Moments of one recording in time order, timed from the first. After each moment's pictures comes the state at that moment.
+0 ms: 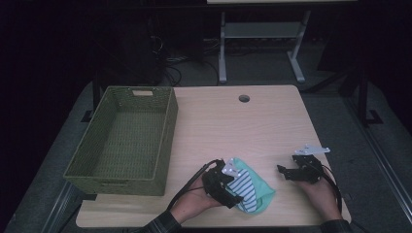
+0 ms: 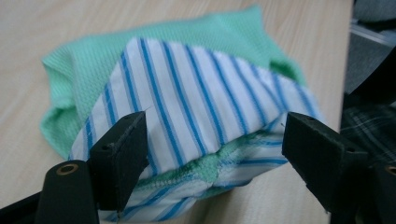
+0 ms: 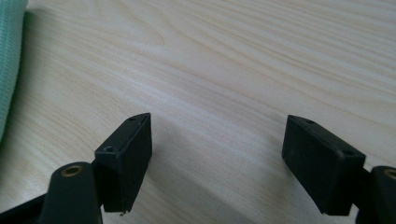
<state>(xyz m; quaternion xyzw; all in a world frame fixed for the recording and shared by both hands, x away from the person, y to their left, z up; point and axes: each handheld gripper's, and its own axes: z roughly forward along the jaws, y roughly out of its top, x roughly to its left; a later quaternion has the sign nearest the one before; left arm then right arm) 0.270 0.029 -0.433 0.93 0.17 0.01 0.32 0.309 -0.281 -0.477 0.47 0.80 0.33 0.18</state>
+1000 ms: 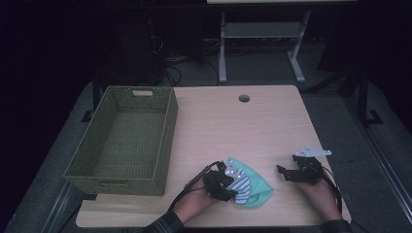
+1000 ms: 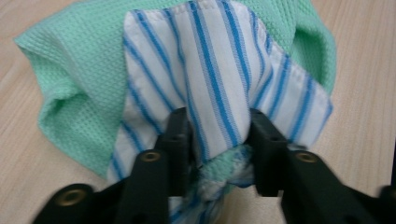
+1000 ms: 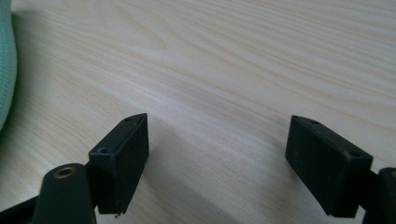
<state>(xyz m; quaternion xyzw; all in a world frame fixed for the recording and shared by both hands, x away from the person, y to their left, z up) 0.281 0.030 -0.450 0.94 0.18 0.02 0.28 0.306 -0.282 -0.482 0.47 0.79 0.35 0.19</state>
